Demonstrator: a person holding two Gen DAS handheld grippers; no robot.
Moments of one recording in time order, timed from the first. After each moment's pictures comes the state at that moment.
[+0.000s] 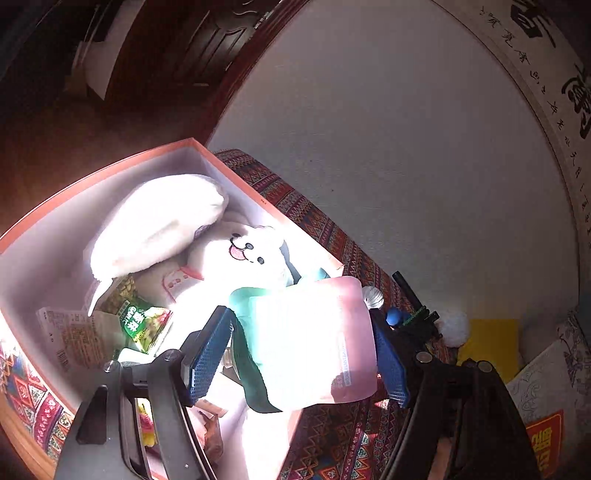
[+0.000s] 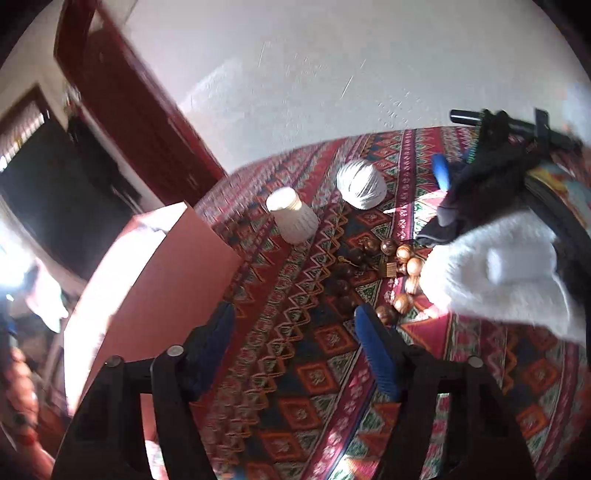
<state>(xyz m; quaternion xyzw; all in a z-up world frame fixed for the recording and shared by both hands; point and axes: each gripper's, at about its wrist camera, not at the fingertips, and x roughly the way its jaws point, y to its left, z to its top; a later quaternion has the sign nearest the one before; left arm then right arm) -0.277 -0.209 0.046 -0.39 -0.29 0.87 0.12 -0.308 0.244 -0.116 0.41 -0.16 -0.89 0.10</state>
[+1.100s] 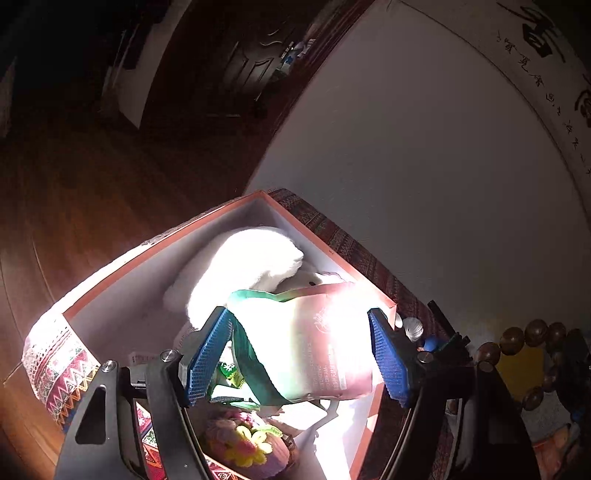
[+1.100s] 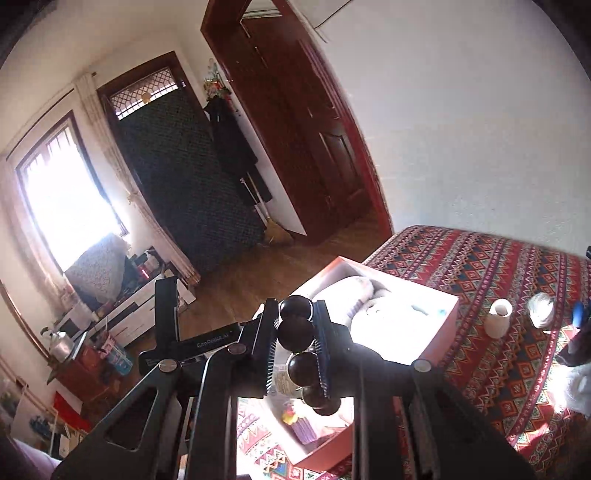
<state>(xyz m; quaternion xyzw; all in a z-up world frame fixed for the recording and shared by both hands) -0.257 -0.292 0.062 -0.34 -0.27 0.90 0.05 -0.239 0.037 0.091 0.28 -0.12 -0.89 0.33</state>
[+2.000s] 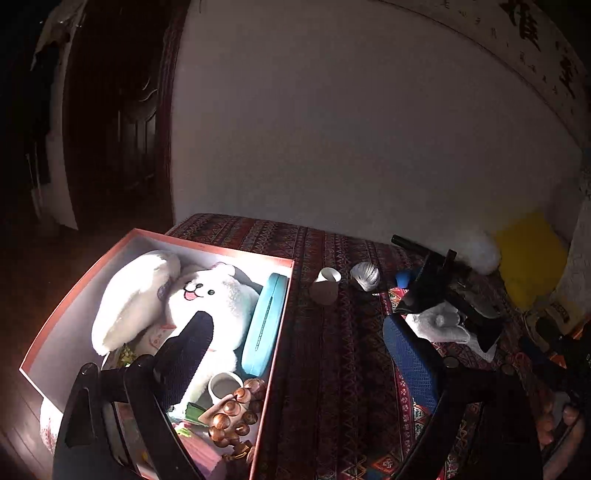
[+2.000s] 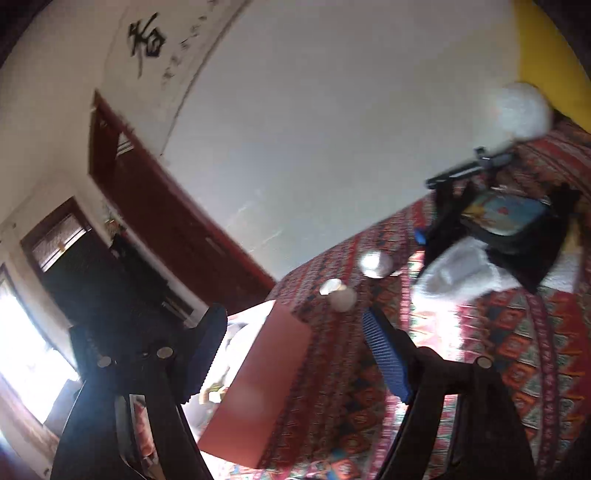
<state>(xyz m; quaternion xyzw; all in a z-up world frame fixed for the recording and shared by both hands) -0.227 -0.079 0.076 -0.31 -0.02 0.94 0.15 -0.121 0.298 -0.049 0.18 -0.35 -0.92 0.06</state>
